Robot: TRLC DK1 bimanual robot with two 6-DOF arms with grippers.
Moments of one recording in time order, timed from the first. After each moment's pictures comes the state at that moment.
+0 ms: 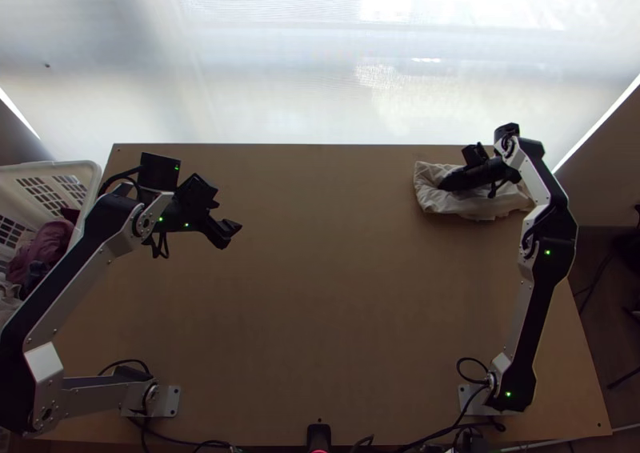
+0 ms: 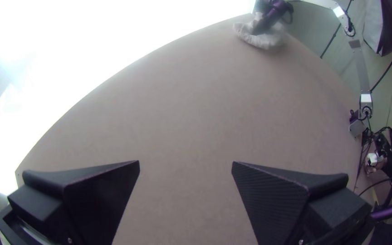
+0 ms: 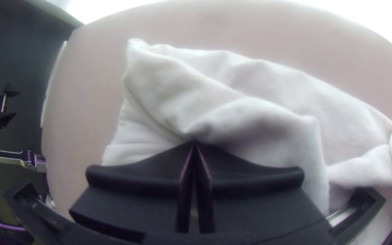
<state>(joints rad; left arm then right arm) -0.24 1.38 1.27 -0.75 0.28 0.40 -0.18 2.52 2.15 -1.08 -0.53 -0.49</state>
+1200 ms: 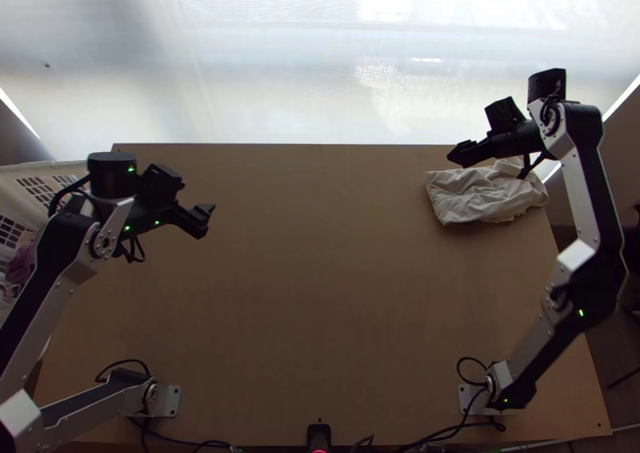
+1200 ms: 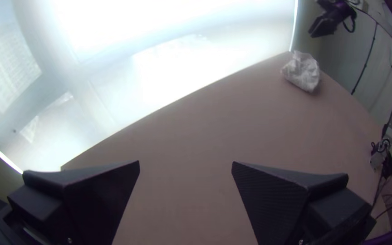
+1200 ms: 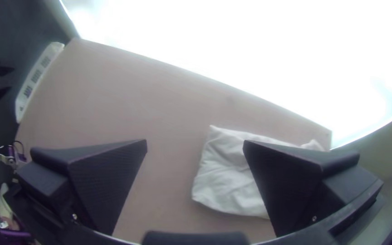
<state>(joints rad) -0.18 1.19 1.27 -0.70 0.14 0.32 -0.04 1.88 2.02 -1.11 -0.36 -0.37</state>
